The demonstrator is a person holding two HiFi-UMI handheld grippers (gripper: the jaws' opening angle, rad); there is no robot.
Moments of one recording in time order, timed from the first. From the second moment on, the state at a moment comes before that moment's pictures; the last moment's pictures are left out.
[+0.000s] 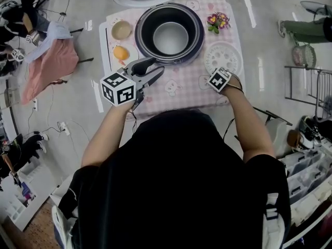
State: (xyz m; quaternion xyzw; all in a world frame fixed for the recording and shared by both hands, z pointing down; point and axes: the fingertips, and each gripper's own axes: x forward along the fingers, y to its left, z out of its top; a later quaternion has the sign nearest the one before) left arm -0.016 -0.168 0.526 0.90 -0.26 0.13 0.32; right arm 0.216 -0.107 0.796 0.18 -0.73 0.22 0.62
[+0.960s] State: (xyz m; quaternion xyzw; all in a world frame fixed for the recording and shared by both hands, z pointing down) left arm -0.018 -0.174 0.529 0.90 -0.26 0.12 0.32; right arm 0.212 -0.099 0.805 0.20 -0.73 0.22 0.62
